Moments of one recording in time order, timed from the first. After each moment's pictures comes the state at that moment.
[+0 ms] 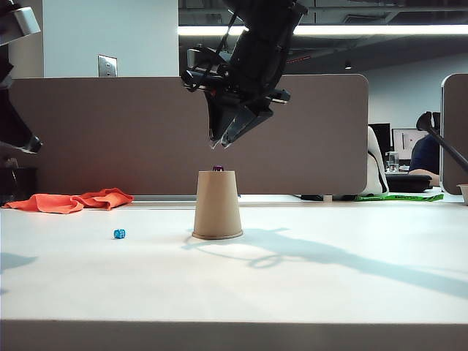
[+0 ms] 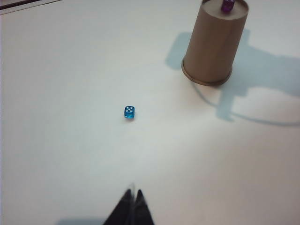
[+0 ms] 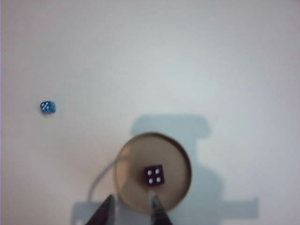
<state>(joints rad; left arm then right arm) -0.12 0.91 0.49 -0.11 0.31 0.23 0.63 1.96 1.75 -0.61 -0.04 -0.05</state>
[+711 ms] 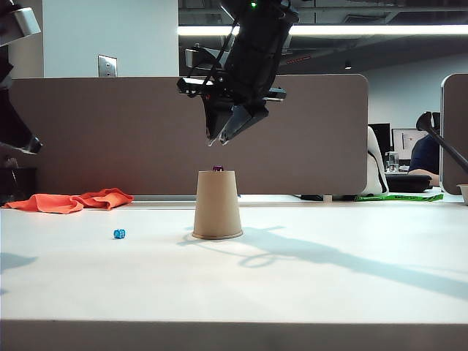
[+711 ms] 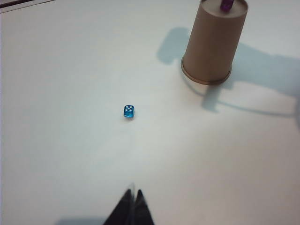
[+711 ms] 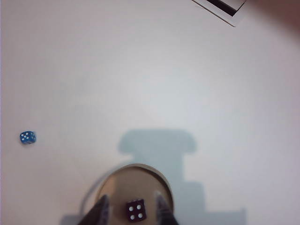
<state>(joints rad) -0.12 0.91 0.49 -0.11 0.31 0.23 0.64 1.98 1.75 -0.51 0.03 -0.05</state>
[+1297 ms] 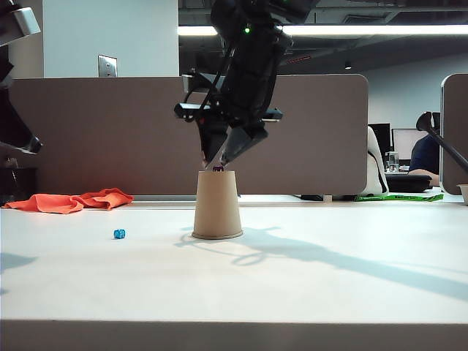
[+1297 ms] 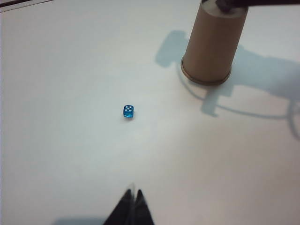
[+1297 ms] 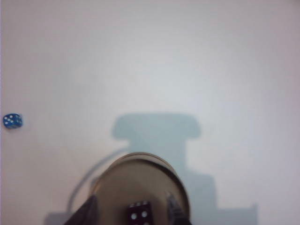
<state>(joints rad) -0.12 0.91 0.49 -0.11 0.31 0.22 0.64 2.04 1.75 -0.51 0.03 -0.05</state>
